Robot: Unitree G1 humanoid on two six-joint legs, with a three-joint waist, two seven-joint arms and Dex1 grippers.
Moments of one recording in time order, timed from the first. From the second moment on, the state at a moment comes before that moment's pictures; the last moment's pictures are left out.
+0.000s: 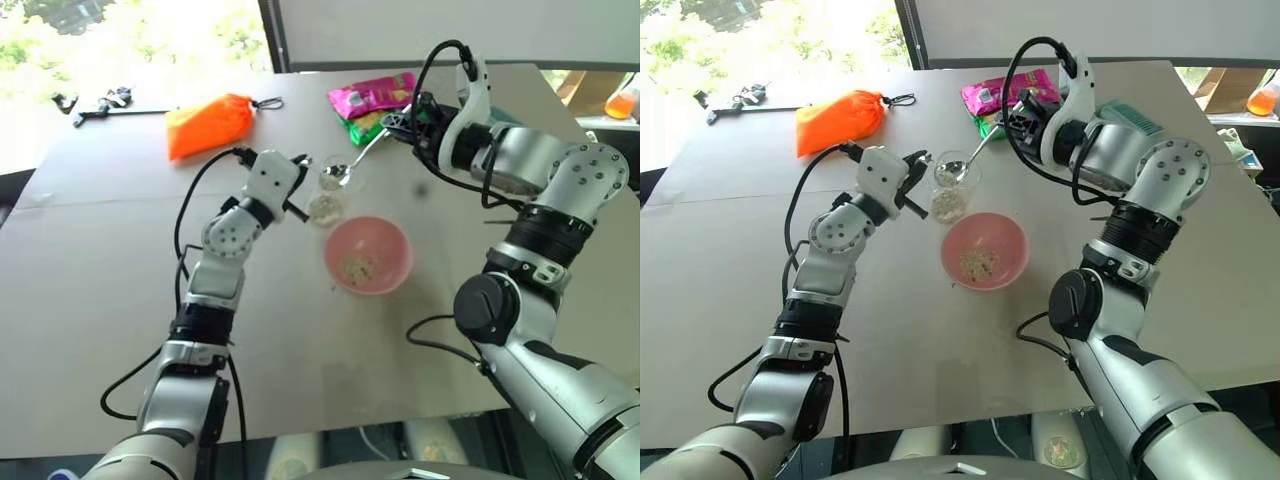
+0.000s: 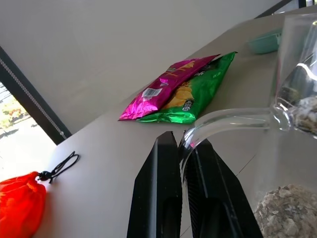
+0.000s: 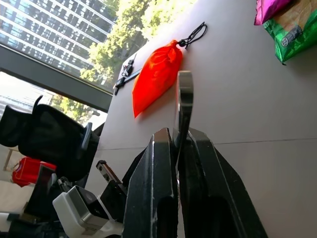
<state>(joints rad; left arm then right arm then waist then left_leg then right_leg) -0.61 0.37 0.00 0.29 0.03 -0.12 -0.44 -1.22 0.05 -0.78 0.10 0.75 1.54 -0.14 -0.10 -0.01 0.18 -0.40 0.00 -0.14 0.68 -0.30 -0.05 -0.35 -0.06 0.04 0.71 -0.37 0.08</state>
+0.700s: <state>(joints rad) -0.53 0.34 0.03 0.19 0.00 -0.03 -0.40 -1.30 0.04 -0.95 0.17 0.76 1.61 -0.19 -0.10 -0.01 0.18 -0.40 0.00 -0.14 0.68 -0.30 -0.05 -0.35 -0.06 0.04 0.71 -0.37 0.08</state>
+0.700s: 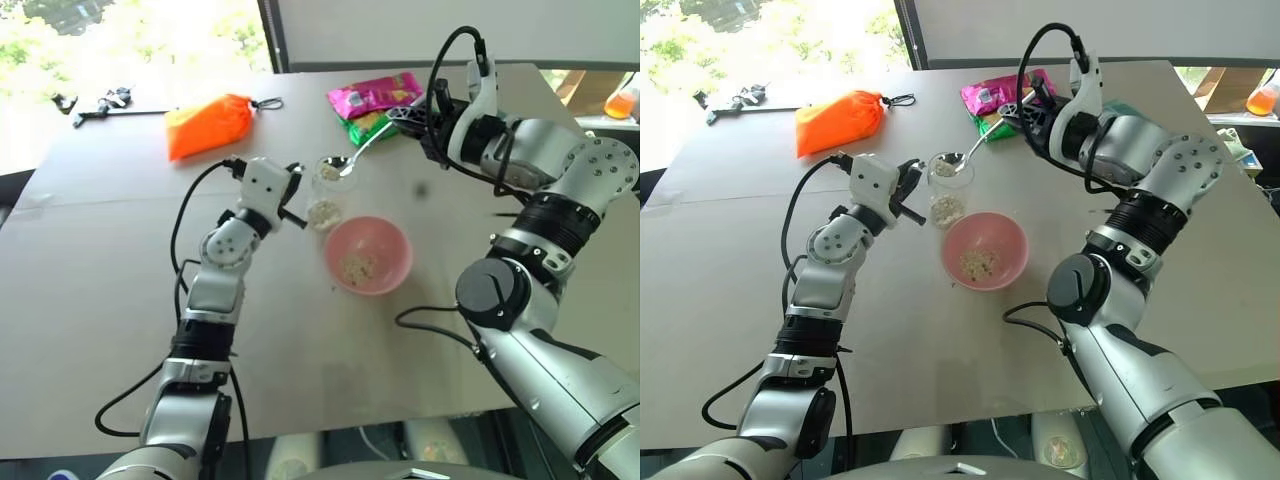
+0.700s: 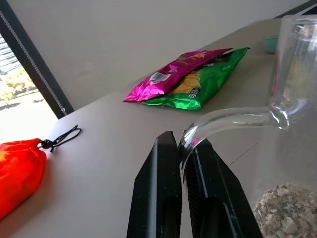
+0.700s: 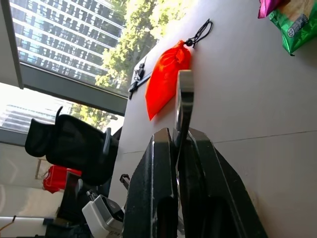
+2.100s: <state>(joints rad) -0.53 0.37 0.03 0.18 -0.01 -0.03 -0.41 -0.77 -0.39 -0.37 -0.04 1.93 1.27 -0.68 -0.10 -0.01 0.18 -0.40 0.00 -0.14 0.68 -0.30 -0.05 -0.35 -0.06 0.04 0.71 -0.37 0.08</state>
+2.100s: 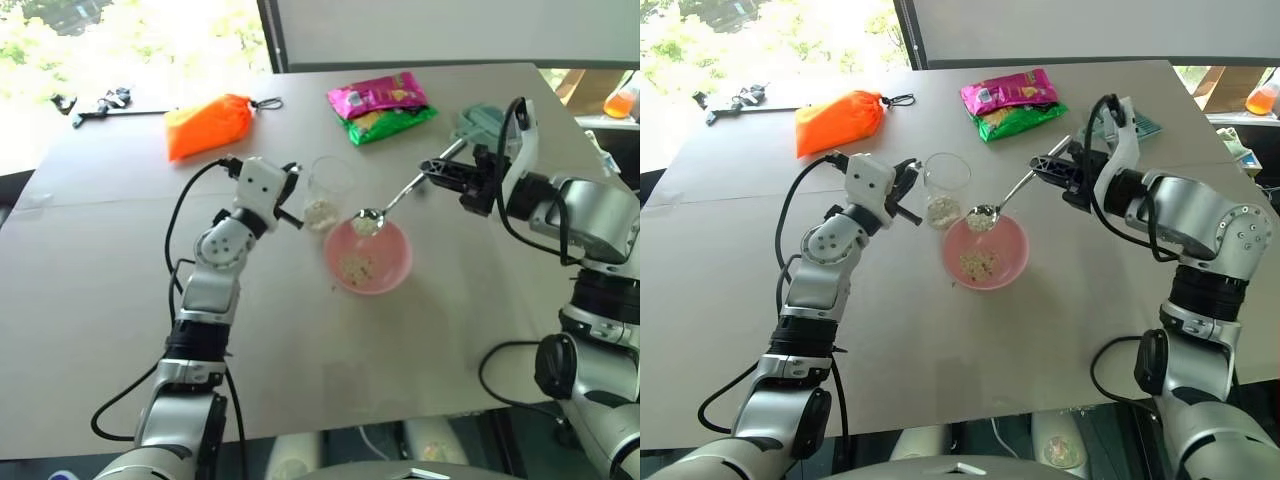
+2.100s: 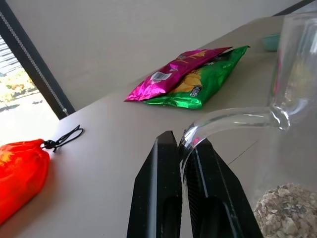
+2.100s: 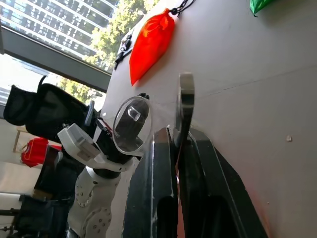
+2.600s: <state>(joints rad) -0.53 0.38 0.03 0.18 -0.02 -0.03 -0.41 -0.57 -0.63 -0.12 -0.55 1.55 1.12 -0.16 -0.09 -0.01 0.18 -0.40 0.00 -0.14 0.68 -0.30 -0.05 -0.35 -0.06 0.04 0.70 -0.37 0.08</state>
